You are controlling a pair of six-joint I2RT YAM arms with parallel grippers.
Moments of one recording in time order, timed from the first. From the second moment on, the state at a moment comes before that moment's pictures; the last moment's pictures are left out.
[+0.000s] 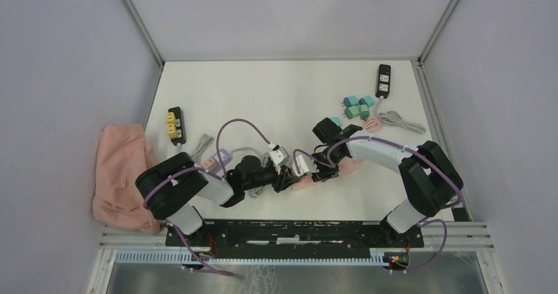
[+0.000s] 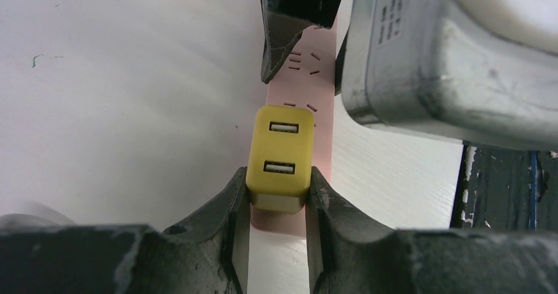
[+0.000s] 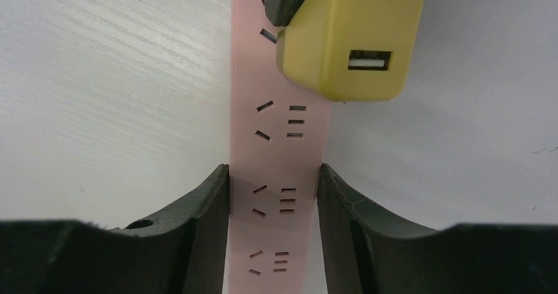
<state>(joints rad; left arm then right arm) -0.88 1.59 0.30 1.03 0.29 -0.14 0.66 1.59 0.94 -0.71 -0.44 -1.27</state>
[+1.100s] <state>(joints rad) -0.88 1.00 0.11 0.90 0.11 -0.11 0.46 1.48 0.94 -0.89 -0.58 -1.36</state>
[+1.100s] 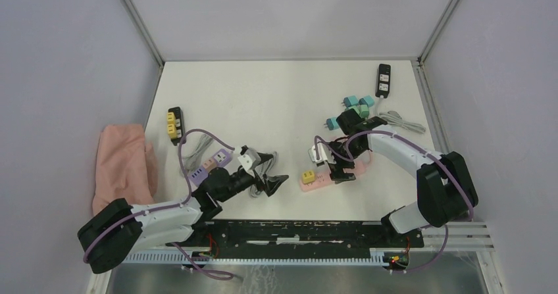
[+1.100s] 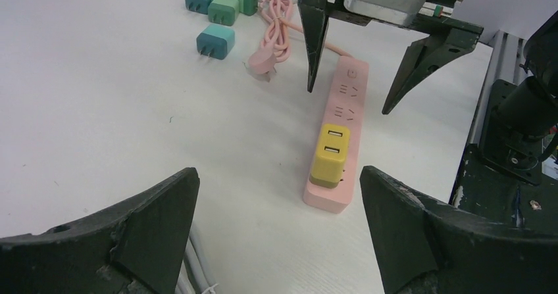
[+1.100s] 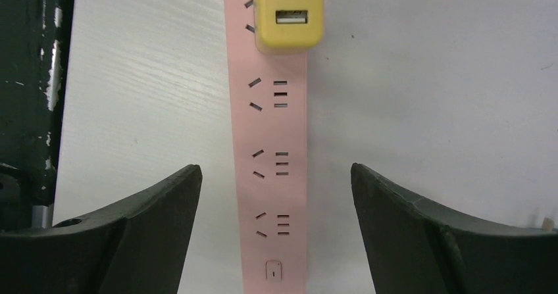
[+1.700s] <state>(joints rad) -0.88 0.97 0.08 0.83 0.10 -0.11 0.46 1.46 1.00 -0.92 -0.88 -1.23</state>
